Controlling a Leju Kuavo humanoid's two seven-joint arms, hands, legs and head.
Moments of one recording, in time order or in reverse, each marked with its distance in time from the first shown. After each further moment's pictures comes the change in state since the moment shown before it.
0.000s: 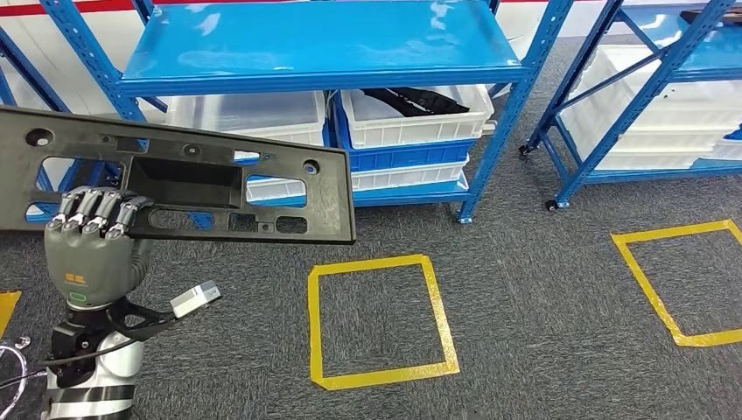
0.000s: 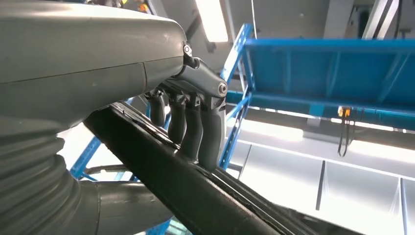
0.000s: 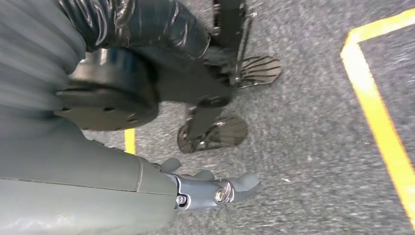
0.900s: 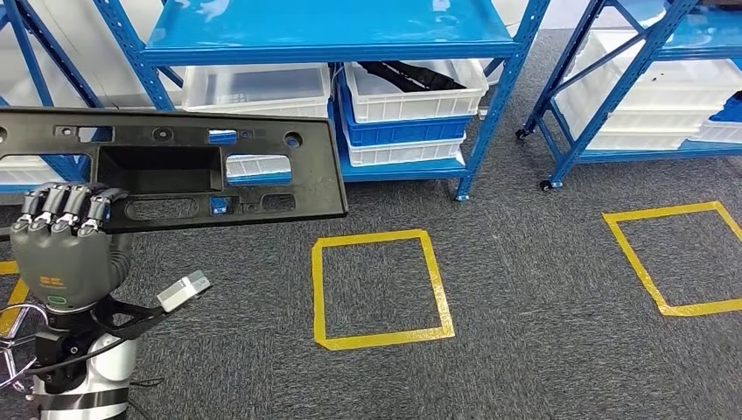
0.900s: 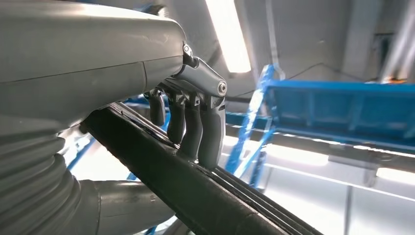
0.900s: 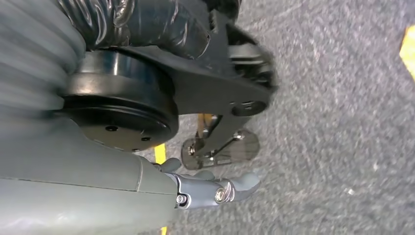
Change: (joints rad) left arm 0.006 -0.002 0.002 -0.096 -0.060 0.000 0.102; right arm 0.009 0.031 -0.038 0.000 -0.014 0.016 -0.017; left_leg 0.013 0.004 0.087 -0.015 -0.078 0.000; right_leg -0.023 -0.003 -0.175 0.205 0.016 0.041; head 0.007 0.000
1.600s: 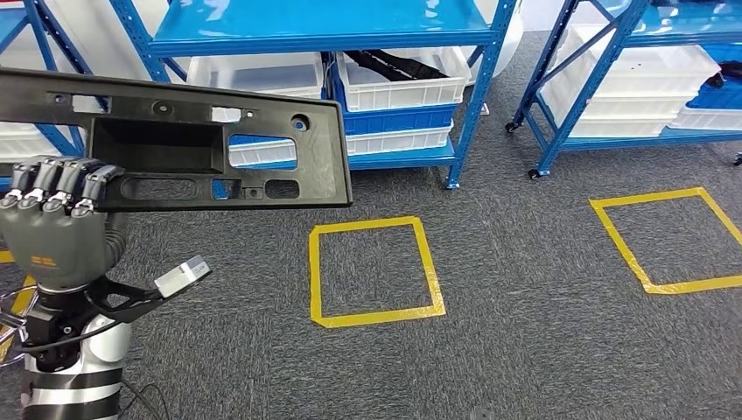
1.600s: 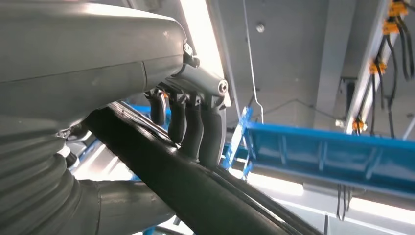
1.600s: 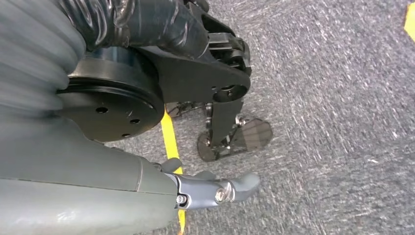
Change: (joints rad) left arm -0.097 0.053 -0.050 0.013 -0.002 0.000 0.019; right arm -0.010 -0.009 -0.047 0.000 -0.036 0.009 -0.019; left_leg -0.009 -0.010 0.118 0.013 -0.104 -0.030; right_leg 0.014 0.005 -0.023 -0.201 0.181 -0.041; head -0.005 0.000
